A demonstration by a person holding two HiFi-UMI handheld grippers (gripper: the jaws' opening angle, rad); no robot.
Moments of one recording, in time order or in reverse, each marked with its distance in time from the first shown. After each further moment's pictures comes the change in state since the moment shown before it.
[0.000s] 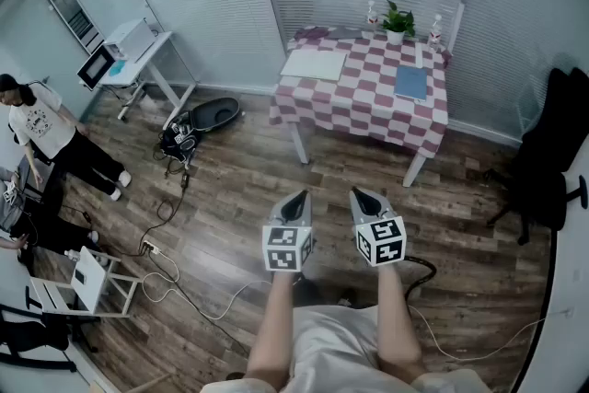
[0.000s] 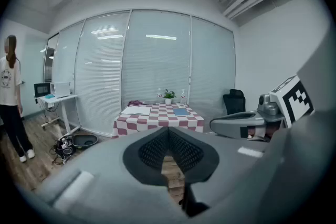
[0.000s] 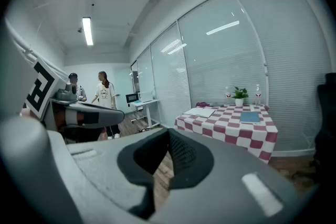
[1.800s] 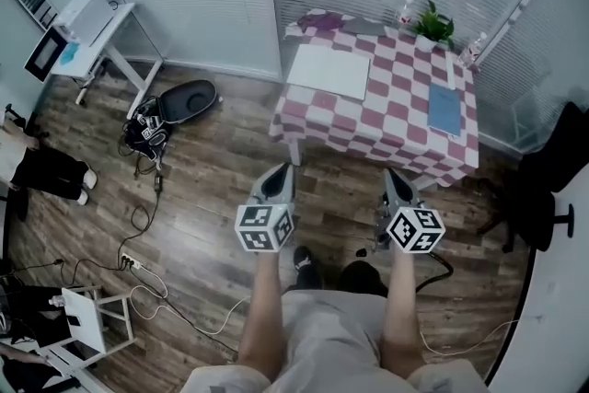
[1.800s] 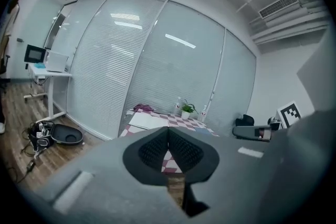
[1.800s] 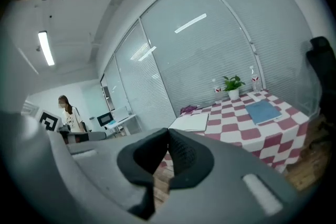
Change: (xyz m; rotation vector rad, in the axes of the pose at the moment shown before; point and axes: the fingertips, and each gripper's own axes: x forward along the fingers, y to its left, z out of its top) left arm 0.253 0.291 0.073 -0.255 -0.078 -0.087; right arm 0.292 -0.125 0.095 0.292 -0.075 -0.185
